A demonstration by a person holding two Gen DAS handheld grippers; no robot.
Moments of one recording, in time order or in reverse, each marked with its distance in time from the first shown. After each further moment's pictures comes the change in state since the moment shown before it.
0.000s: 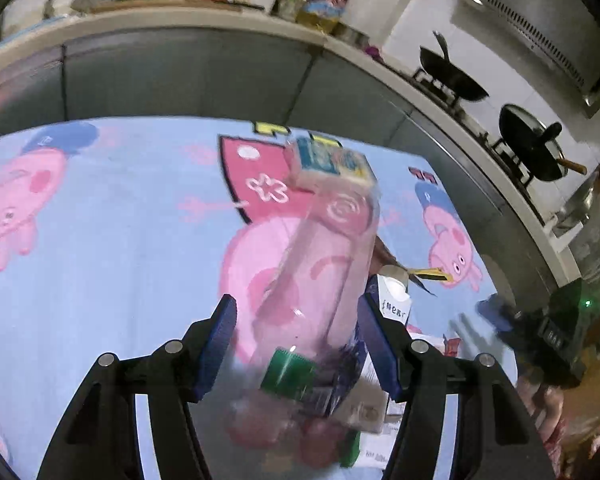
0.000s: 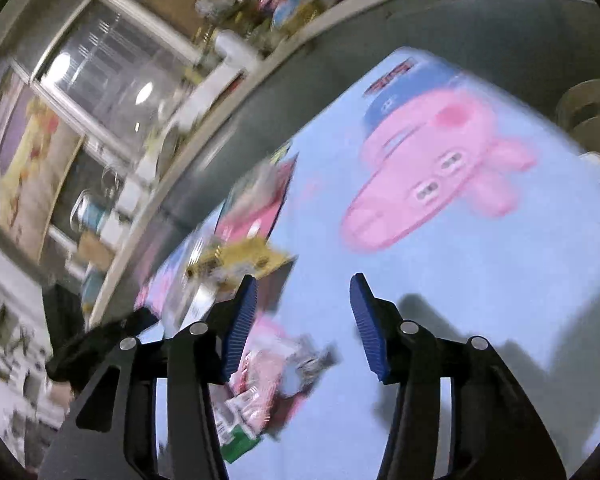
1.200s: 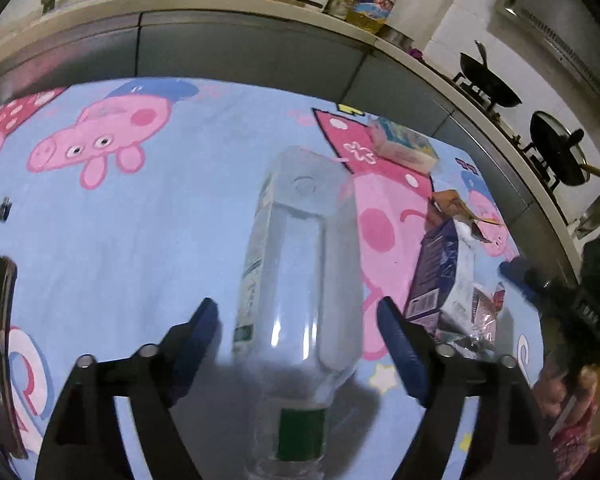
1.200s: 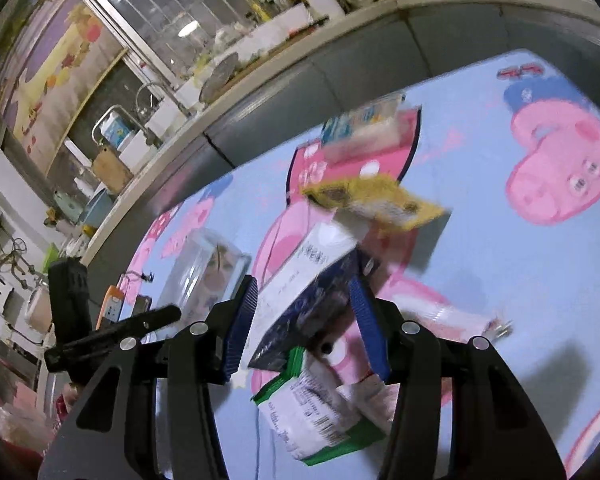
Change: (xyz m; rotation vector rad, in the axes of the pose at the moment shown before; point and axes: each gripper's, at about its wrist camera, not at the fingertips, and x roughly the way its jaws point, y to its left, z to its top) left arm -0.057 0.066 -0.060 -0.064 -0.006 0.126; right arm 0.032 0.118 -0.036 -0.232 0.089 0.016
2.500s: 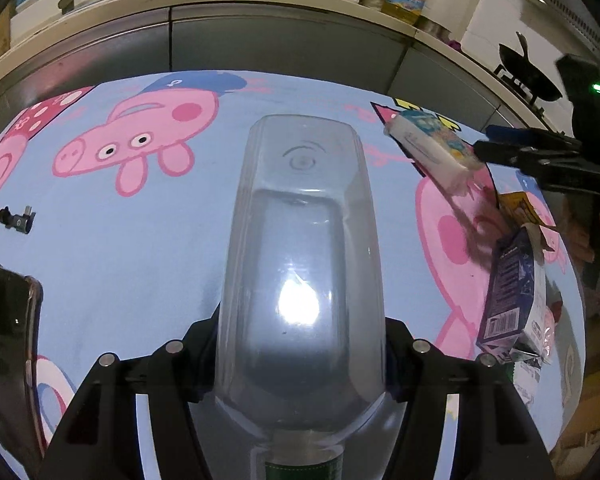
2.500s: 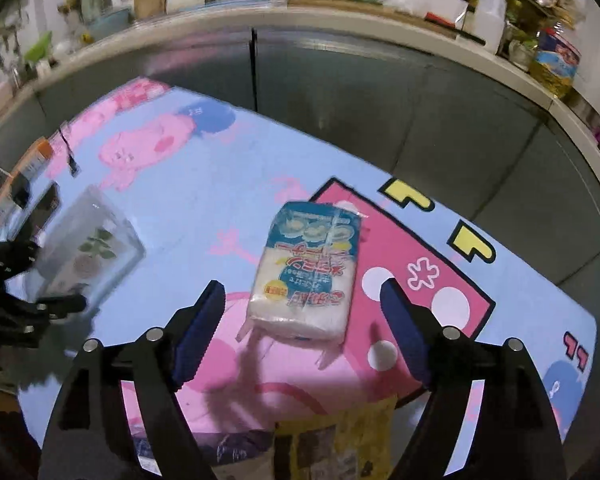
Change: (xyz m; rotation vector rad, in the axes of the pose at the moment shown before) left arm 0.020 0.035 0.008 -0.020 0.023 0.154; right arm 0.167 0.074 0.117 -0.724 0.330 -0.206
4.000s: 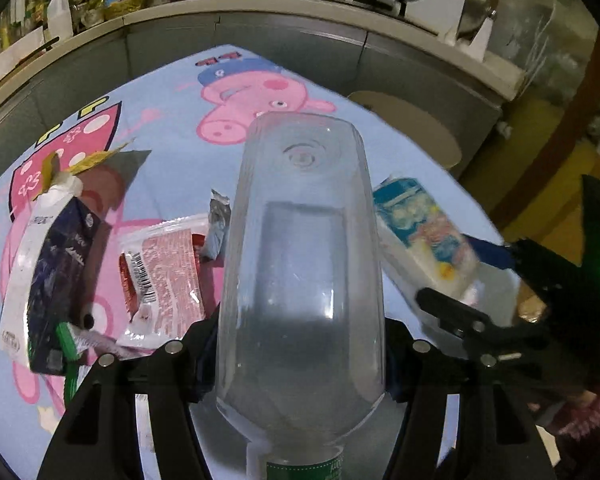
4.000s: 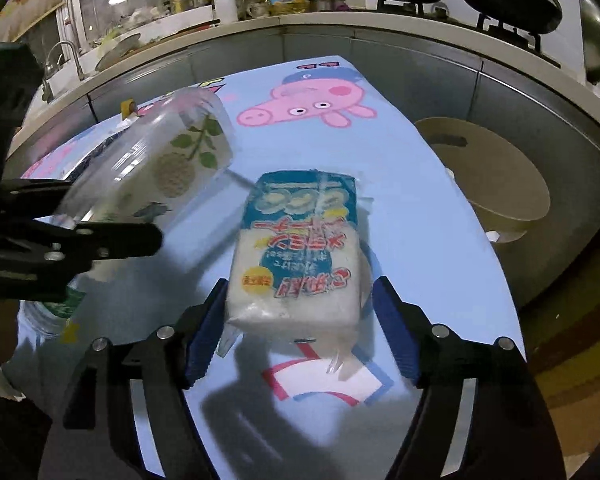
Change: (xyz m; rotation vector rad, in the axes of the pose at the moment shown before) left arm 0.010 -0.310 -0.093 0.633 0.104 -0.300; right arm -0.174 0.014 -0.392 0.666 -0.170 -0.343
